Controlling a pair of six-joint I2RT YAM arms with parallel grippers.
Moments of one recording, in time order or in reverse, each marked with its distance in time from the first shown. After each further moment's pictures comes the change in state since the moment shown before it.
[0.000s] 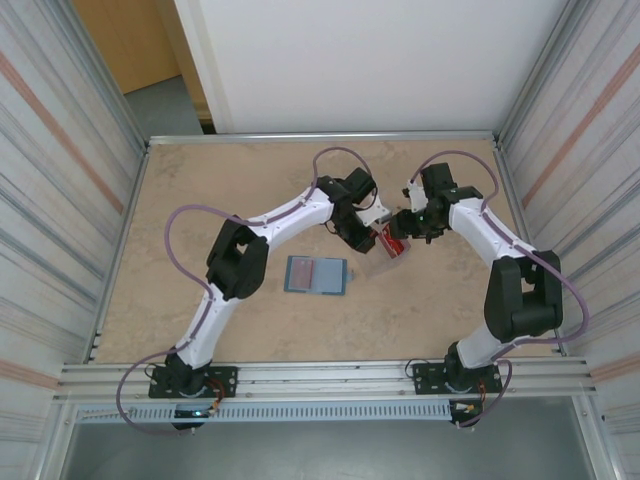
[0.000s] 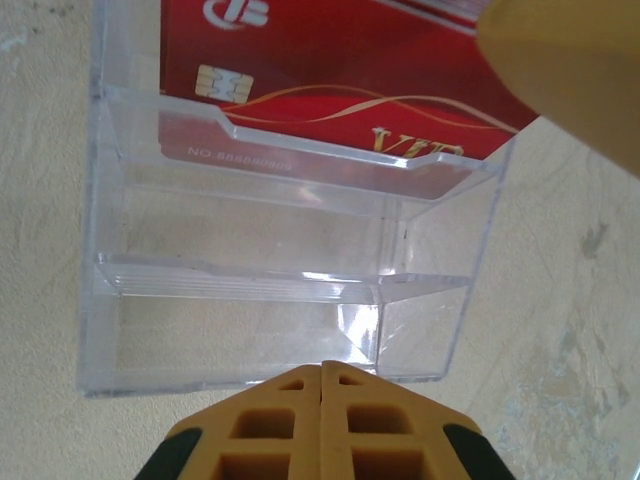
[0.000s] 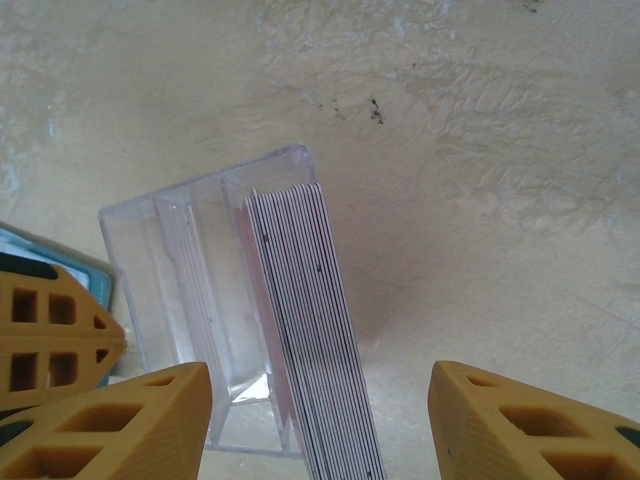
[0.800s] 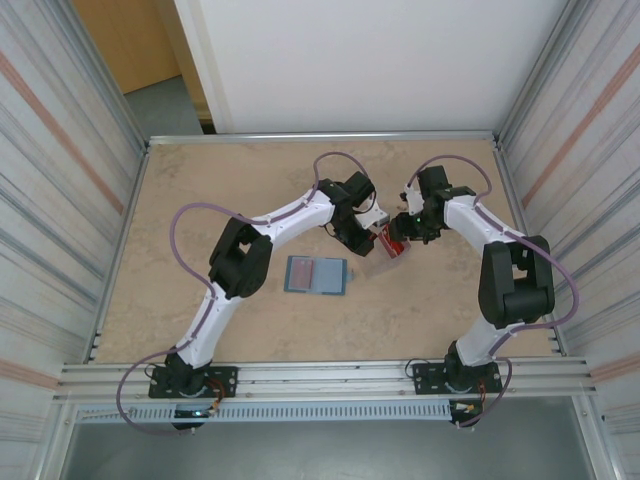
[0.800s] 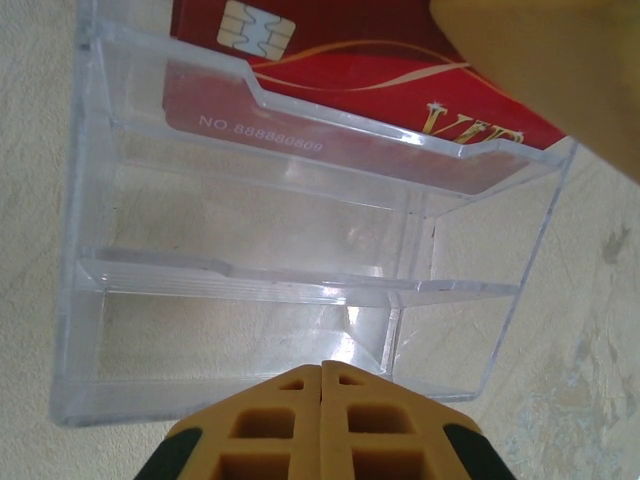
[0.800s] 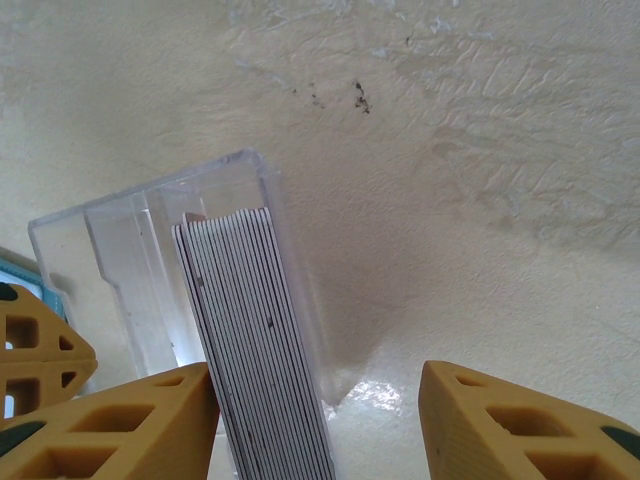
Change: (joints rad) left arm 0.006 0.028 -0.015 0.011 0.019 -0.032; right arm -0.011 0.090 0.000 0.033 -0.005 -0.017
